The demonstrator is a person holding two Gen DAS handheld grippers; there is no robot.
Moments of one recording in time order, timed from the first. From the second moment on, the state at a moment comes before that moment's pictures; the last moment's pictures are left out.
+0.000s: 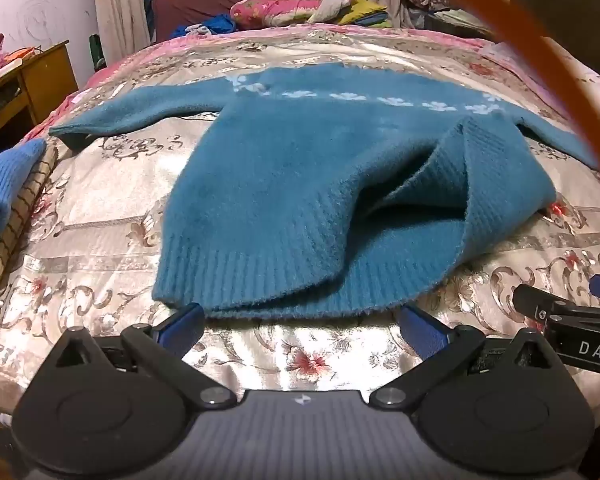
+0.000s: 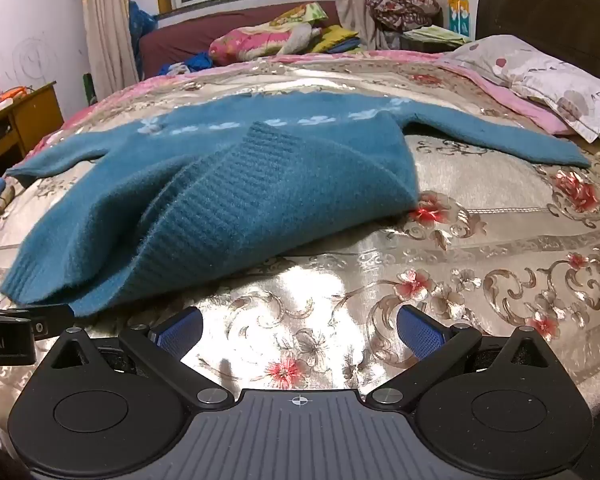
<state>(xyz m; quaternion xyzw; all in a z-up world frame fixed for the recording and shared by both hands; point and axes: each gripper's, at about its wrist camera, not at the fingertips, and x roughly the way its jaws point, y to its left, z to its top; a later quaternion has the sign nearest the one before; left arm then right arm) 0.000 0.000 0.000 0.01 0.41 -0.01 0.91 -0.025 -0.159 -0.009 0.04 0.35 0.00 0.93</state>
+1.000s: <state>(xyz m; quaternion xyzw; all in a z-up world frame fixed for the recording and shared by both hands) -0.003 0.002 -0.006 0.01 0.41 -0.01 0.91 -0.021 -0.153 -0.006 0.02 0.38 -0.01 0.92</state>
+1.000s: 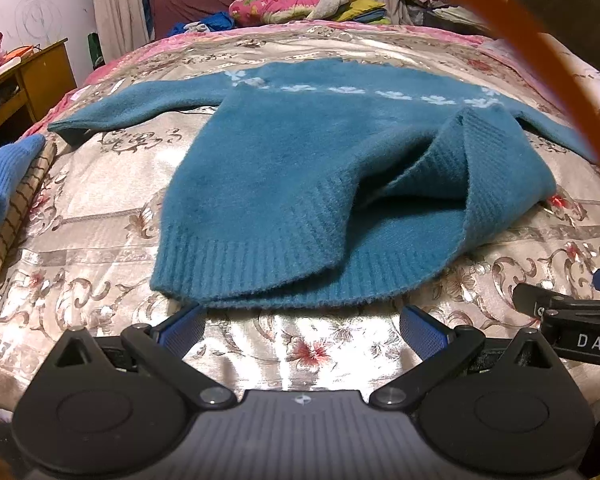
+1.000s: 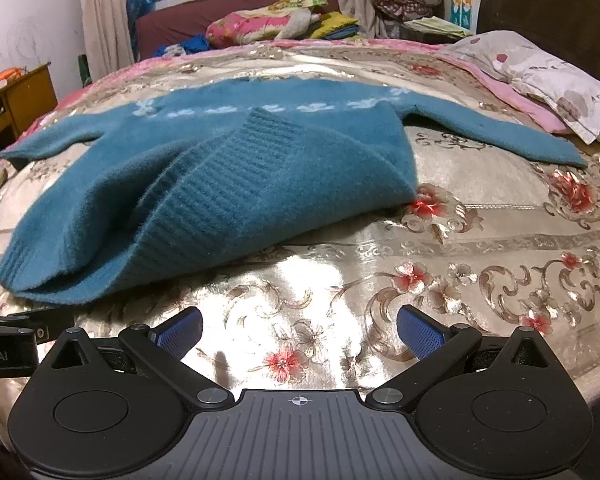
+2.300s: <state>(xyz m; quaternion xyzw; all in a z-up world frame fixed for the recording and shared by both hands) 0.002 0.011 0.003 0.02 0.41 0.00 0.91 -0.012 -0.124 0.022 -0.02 0.41 0.00 0.91</state>
